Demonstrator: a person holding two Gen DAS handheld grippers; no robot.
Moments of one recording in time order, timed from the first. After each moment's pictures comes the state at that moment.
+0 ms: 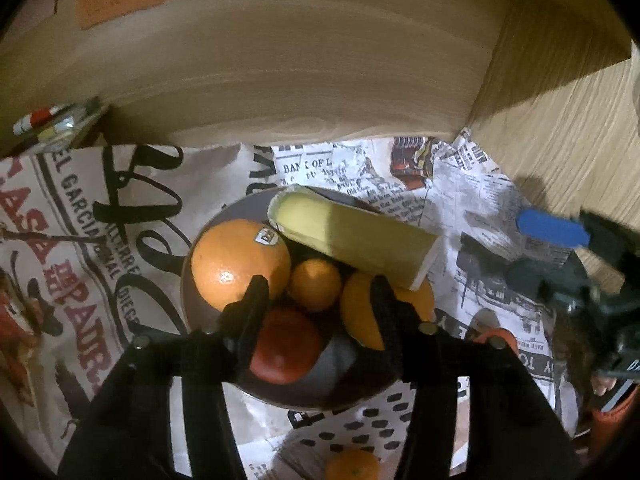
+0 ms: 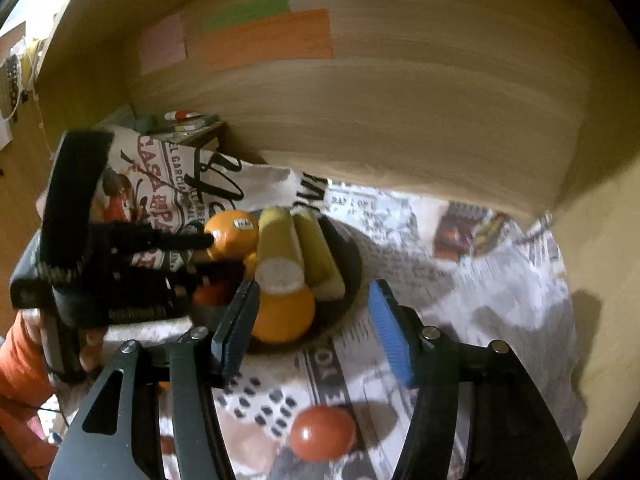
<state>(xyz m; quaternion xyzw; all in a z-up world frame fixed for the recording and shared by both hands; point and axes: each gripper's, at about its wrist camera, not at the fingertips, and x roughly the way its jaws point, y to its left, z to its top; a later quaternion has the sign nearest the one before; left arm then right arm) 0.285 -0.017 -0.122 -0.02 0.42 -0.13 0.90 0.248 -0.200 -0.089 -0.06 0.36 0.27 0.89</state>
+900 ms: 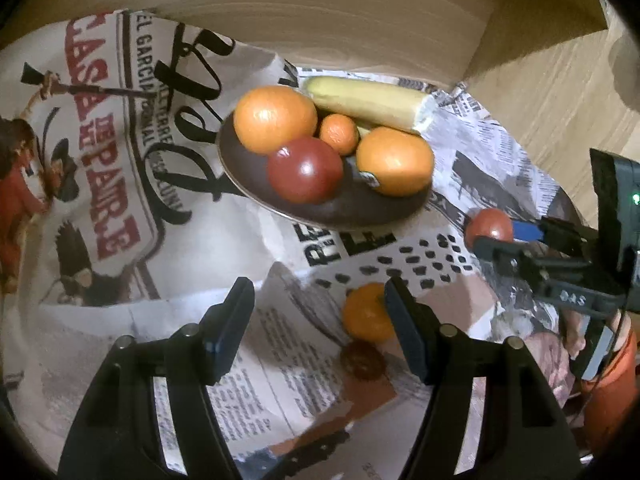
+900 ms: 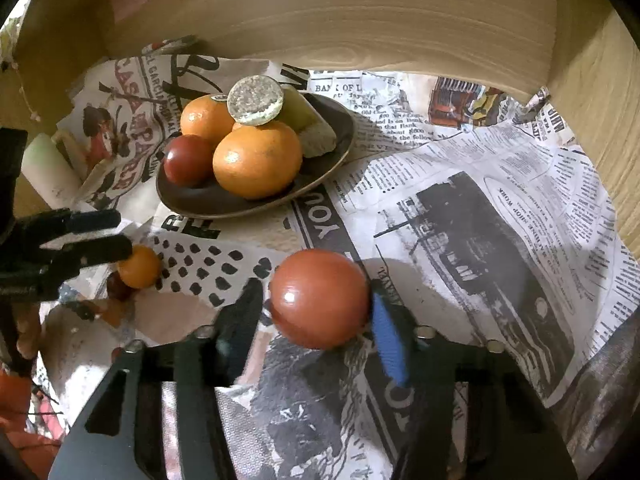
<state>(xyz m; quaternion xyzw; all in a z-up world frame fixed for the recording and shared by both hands) 0.192 0.013 -0.162 -0.05 0.46 -0.13 0.88 0.213 -0.217 -0.165 -0.04 0.44 0.25 0.86</state>
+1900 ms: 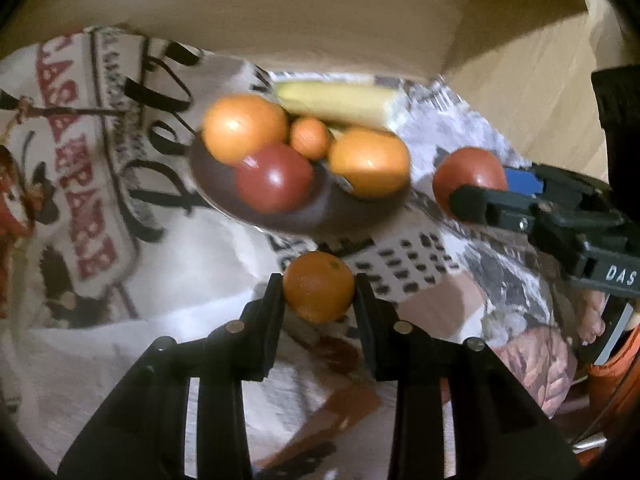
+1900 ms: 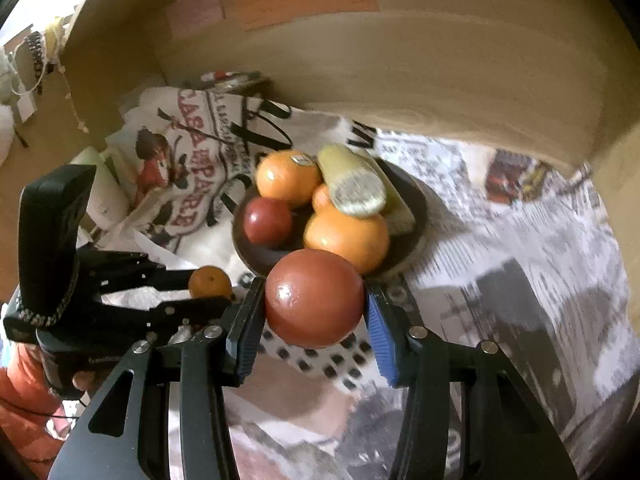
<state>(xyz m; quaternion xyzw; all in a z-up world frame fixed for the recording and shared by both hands) 0.201 0.005 -0.158 -0.03 0.45 -0.15 0.88 0.212 -0.169 -0.119 -0.05 0.38 0.32 0.86</state>
